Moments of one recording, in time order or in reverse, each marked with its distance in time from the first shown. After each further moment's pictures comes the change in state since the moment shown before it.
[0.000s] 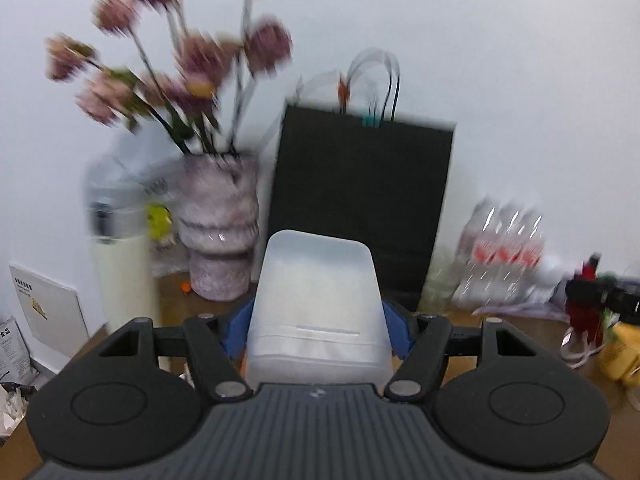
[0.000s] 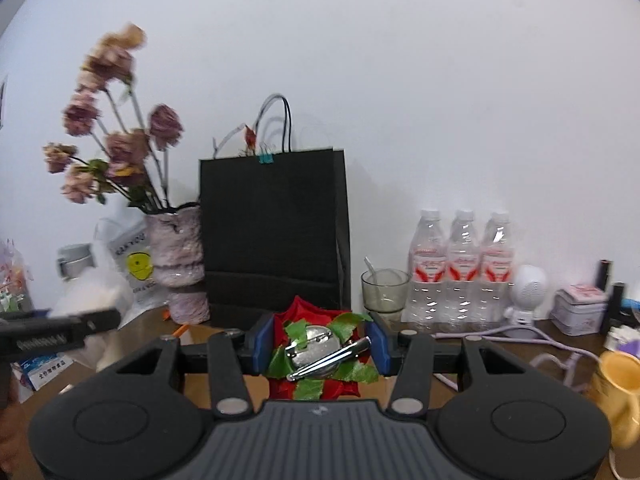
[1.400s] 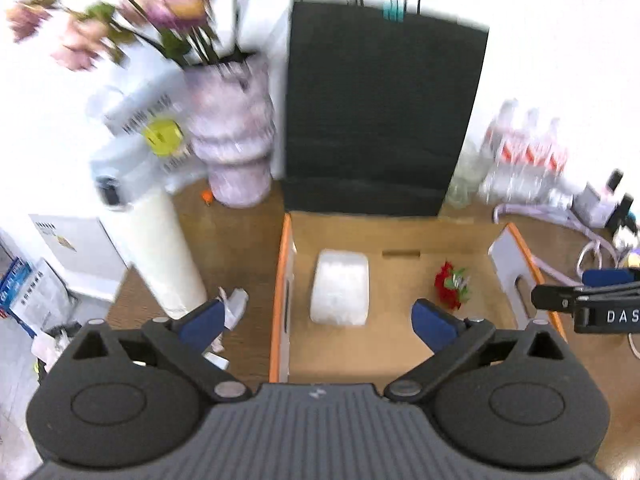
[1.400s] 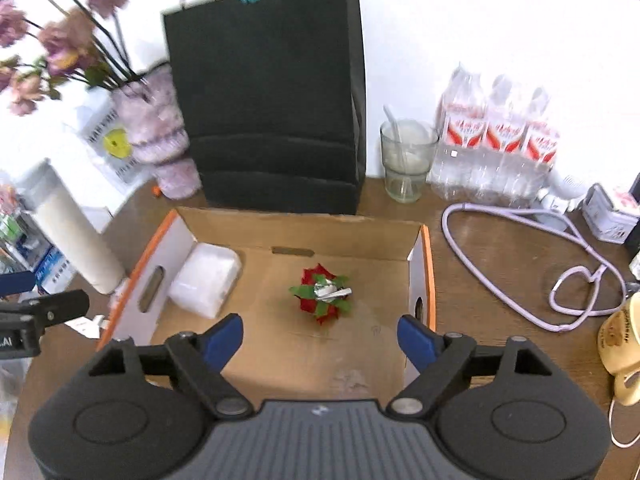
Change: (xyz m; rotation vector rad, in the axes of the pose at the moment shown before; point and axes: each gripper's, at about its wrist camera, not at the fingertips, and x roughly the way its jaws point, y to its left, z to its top) left arm -0.014 0.011 0.051 0.050 0.384 0.065; right arm 0.070 0.001 0.028 0.042 0.545 0.017
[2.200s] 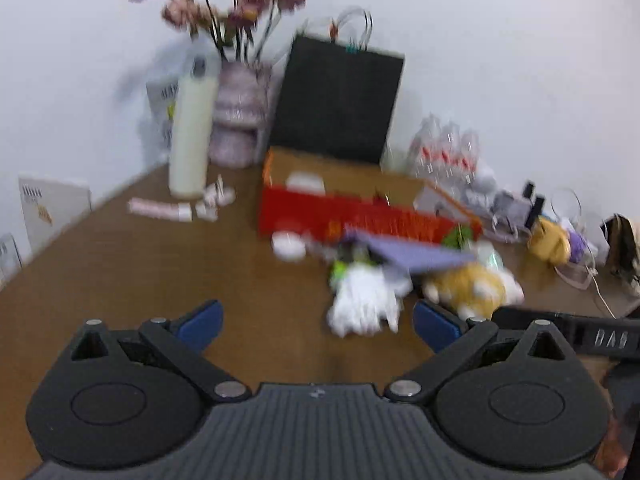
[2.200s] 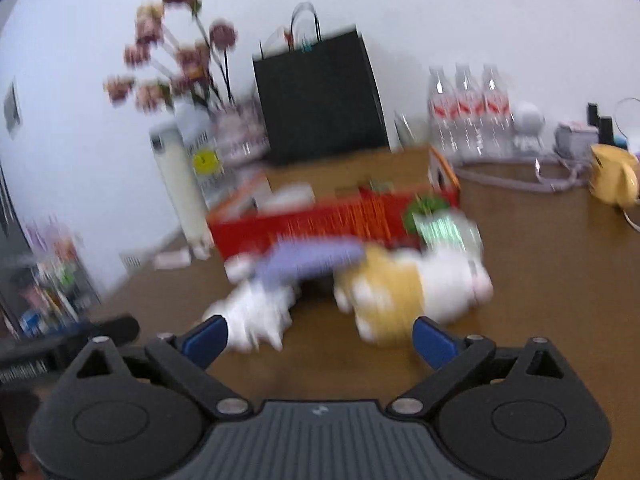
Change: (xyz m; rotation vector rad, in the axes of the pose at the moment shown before) left arm -0.087 0.029 -0.288 -0.080 -0.262 -0.209; right arm -0.080 0.036 -0.309 0.073 -0.320 0.103
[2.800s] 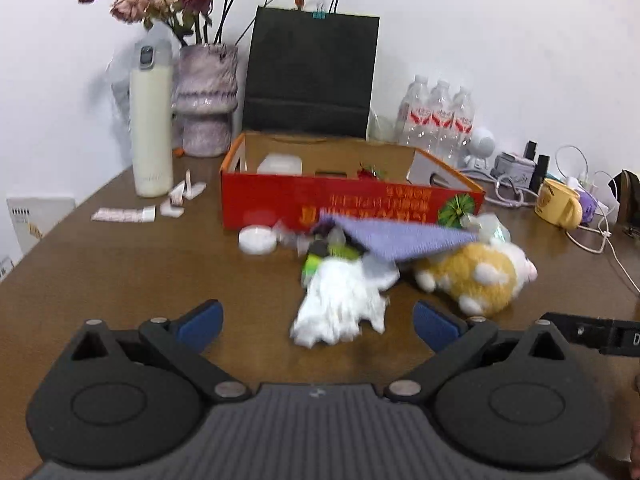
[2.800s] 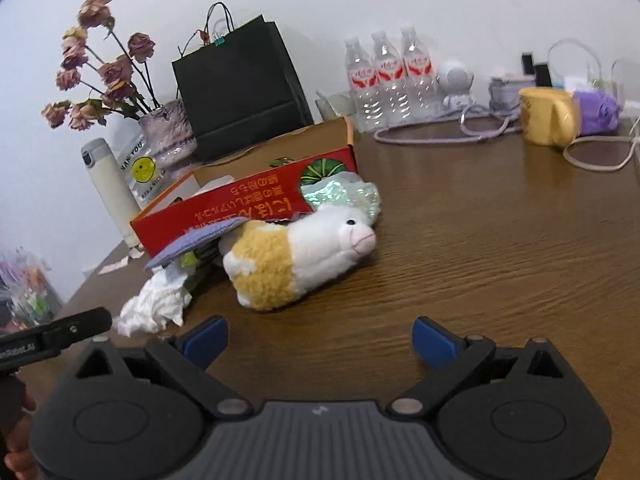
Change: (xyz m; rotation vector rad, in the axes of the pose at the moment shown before) left arm 0.048 -0.039 0.009 0.113 0.040 0.038; right arm 0.007 -0.077 -0.014 0.167 0.013 -0.046
